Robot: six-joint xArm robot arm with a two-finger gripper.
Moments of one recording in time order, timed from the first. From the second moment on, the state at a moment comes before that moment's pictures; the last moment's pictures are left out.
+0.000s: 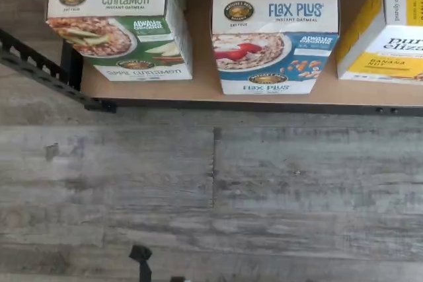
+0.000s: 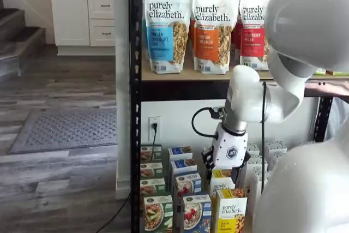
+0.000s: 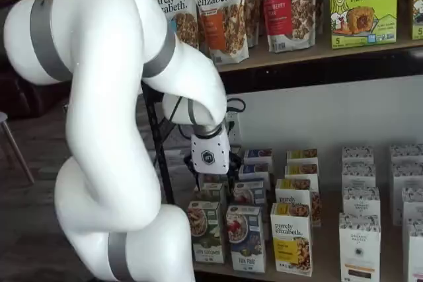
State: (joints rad) arm 0.03 -0.28 -0.45 0.15 0.61 -0.08
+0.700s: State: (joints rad) arm 0.02 -0.10 -0.51 0.20 0.51 -0.14
